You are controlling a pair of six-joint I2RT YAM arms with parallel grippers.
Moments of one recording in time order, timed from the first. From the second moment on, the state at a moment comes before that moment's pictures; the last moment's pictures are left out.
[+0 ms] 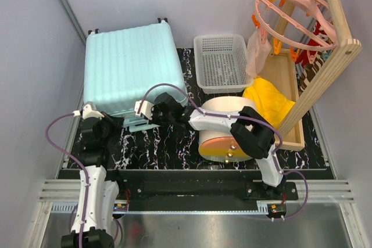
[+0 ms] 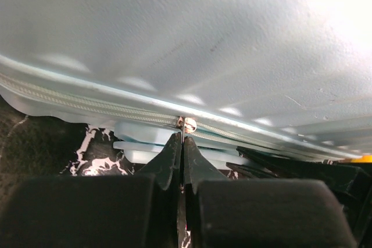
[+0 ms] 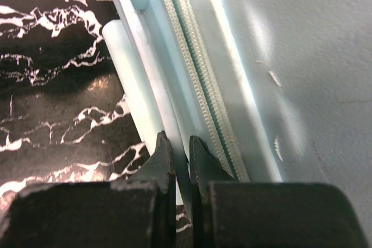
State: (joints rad) left arm 0.19 0.54 0.38 -0.25 0.18 -0.62; right arm 1.02 2.07 1.48 0.04 -0.12 -0.48
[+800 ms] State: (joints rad) left arm 0.18 0.25 0.32 -0.42 -0.02 -0.71; right arm 0.96 1.95 1.33 0.02 -0.16 -0.48
